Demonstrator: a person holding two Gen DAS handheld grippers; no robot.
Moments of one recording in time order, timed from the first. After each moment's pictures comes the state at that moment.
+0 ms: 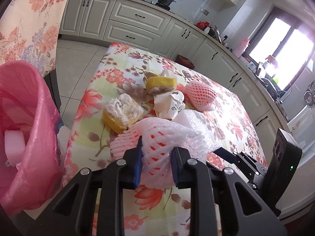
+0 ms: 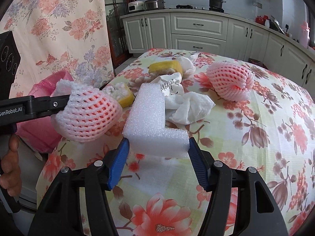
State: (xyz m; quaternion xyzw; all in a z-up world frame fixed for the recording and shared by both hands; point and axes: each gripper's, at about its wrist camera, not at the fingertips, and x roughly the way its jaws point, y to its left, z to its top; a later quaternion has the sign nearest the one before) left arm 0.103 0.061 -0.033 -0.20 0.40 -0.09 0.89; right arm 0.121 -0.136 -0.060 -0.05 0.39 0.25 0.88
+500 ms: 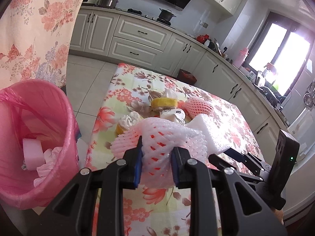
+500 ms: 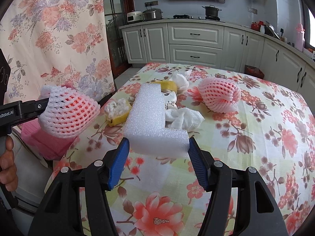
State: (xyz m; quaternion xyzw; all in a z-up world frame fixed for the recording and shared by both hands) left arm 0.068 0.076 0.007 -0.19 0.35 -0.07 0.91; right arm 0.109 -0.154 -0.025 -0.04 0.36 0.24 0.90
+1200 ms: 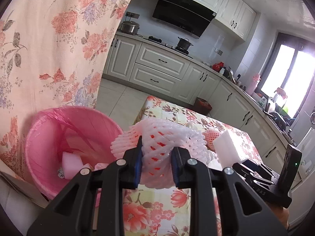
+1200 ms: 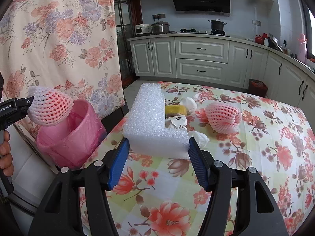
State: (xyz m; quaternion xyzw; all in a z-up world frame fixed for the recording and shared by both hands) left arm -0.001 0.144 0.065 -0.20 0.27 0.02 0.94; right arm 0.089 -0.147 0.024 -0.03 0.32 0.27 0.91
